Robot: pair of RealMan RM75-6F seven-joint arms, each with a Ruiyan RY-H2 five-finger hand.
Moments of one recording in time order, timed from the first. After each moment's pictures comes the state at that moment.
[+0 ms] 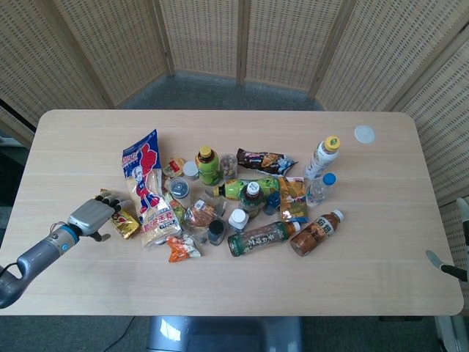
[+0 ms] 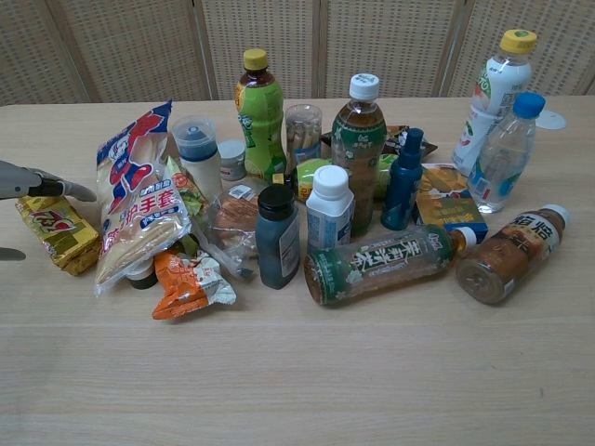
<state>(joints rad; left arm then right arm) -0.71 -1.32 0.13 -1.12 1.60 0.69 -0.28 0.03 -0.96 0.14 -1.75 -1.40 1.58 -0.21</state>
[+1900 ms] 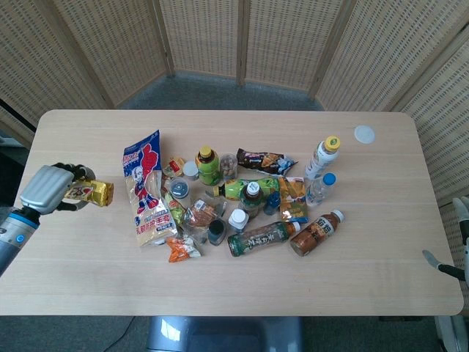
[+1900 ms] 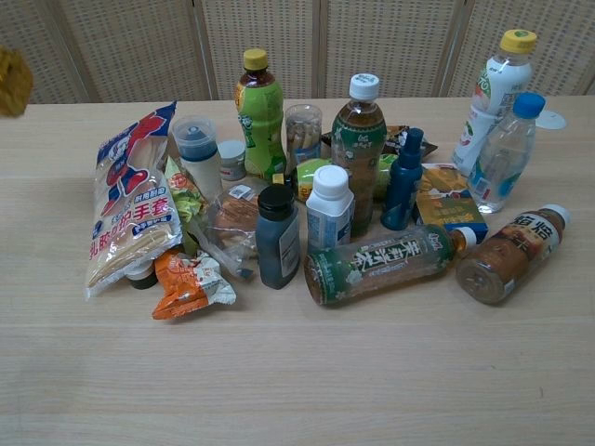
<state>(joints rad) -0.58 -1.06 -0.03 -1.34 1.50 1.10 -0.29 0.03 -0.98 0.14 -1.70 -1.42 1.56 -0.14</state>
